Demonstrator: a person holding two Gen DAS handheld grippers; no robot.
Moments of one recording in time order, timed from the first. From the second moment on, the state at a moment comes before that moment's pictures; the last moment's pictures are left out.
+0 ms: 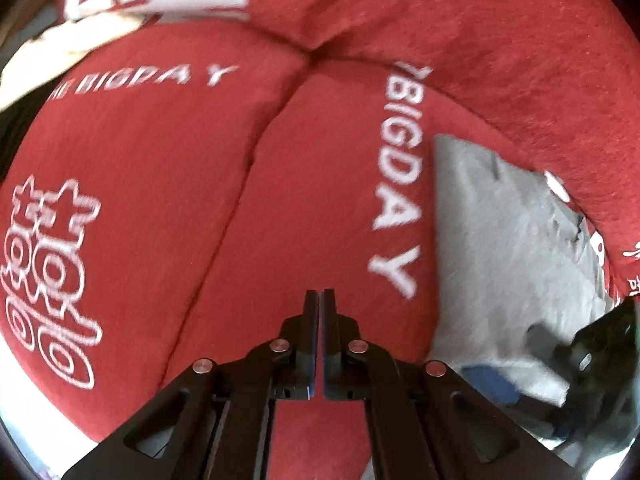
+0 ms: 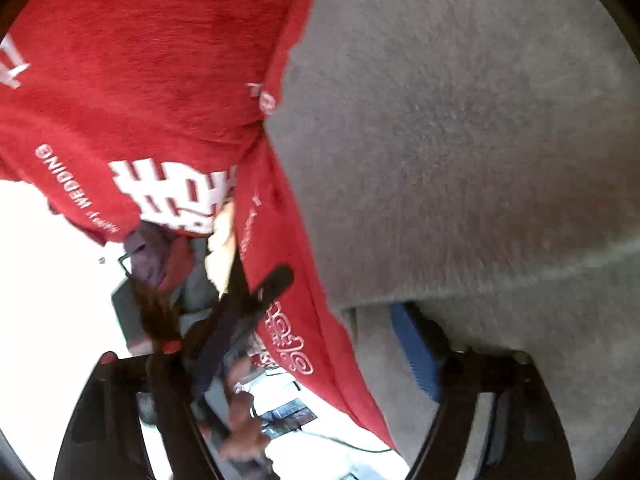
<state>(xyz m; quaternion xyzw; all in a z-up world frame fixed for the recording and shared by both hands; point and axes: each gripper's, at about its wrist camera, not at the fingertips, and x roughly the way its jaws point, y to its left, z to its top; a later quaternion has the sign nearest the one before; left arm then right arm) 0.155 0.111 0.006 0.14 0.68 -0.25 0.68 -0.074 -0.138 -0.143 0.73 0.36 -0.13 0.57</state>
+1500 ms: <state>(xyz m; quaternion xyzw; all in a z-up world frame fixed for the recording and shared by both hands) 0.150 0.119 -0.047 0.18 0.64 -0.22 0.71 -0.007 -0.119 -0.136 0.66 0.45 -0.08 0.60</state>
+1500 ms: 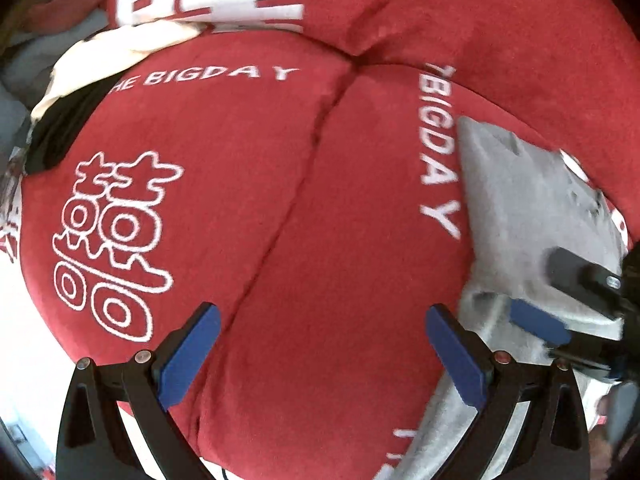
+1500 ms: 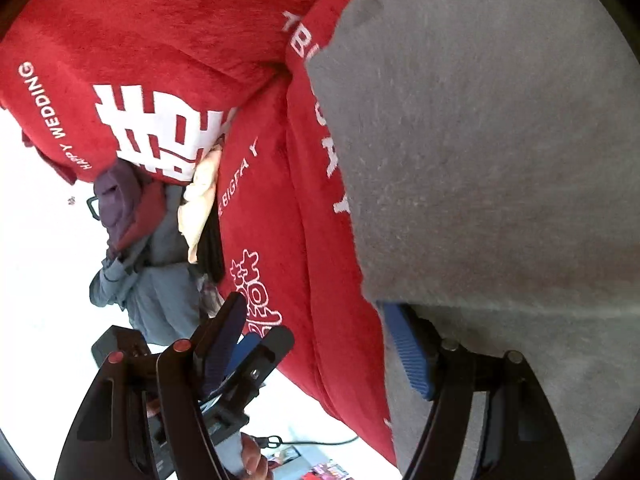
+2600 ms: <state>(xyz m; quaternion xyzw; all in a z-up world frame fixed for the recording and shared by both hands) -0.007 0.004 -0.150 0.25 0.64 -0.28 0.67 -0.294 -0.251 -0.047 0.57 0.43 -0.35 0.60</state>
